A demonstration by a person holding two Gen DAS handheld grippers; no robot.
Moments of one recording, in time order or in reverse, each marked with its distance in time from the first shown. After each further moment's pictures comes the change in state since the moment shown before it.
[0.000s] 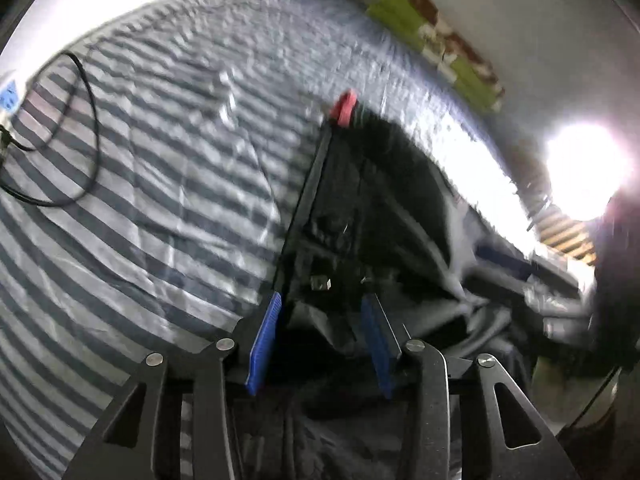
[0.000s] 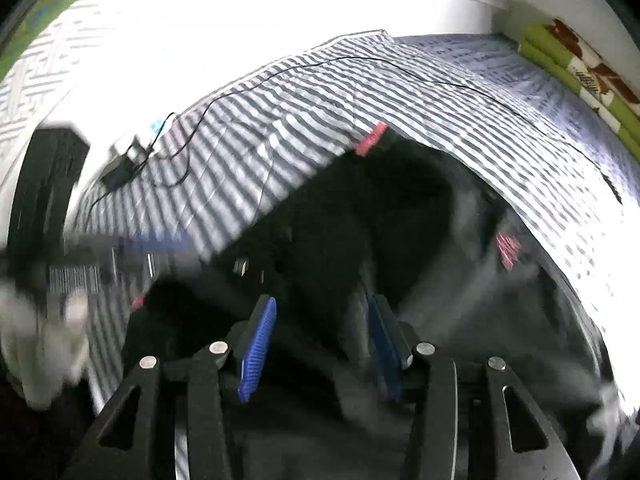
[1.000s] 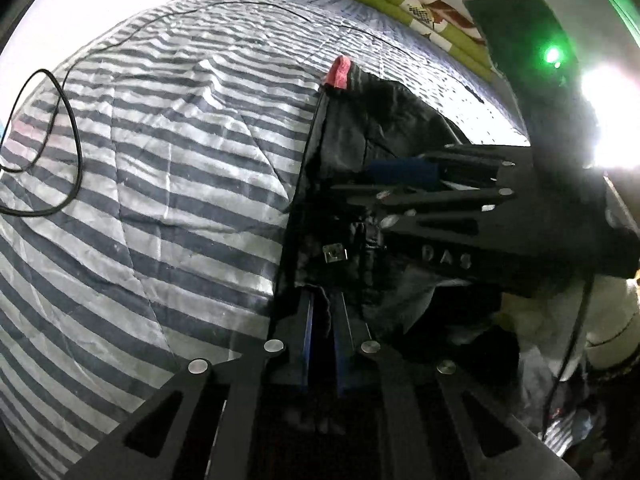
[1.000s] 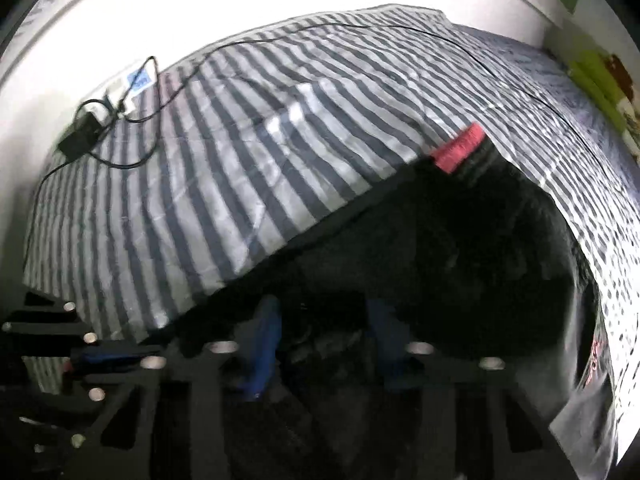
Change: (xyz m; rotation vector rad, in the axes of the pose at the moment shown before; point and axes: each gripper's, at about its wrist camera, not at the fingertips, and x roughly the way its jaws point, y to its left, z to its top) left arm 0.023 -0.005 -0.018 0.153 0.000 0.103; right arm 0.105 0.027 0.040 -0.155 0.091 -0.022
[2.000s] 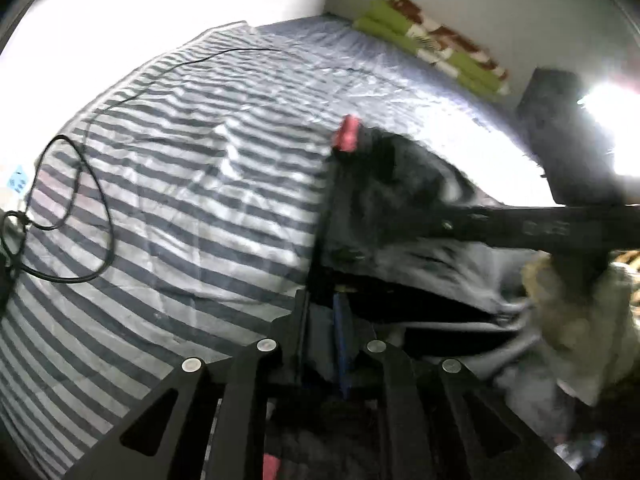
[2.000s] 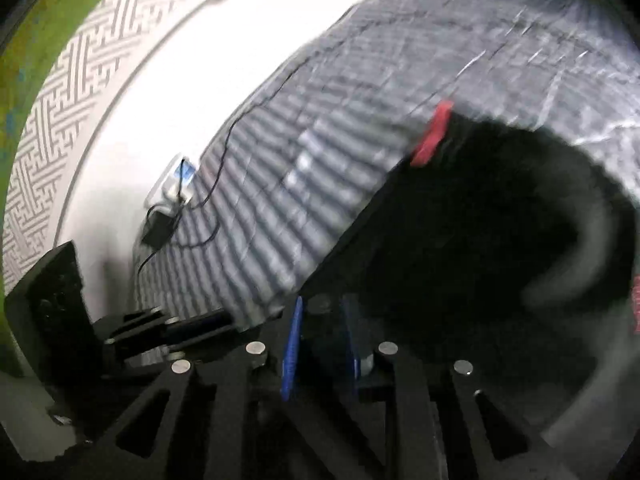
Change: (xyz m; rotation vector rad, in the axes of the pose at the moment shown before) left arm -0.026 -0.005 0.029 0.017 -0.109 0.022; right arm -0.037 -0.070 -0.001 0.314 -0.068 0.374
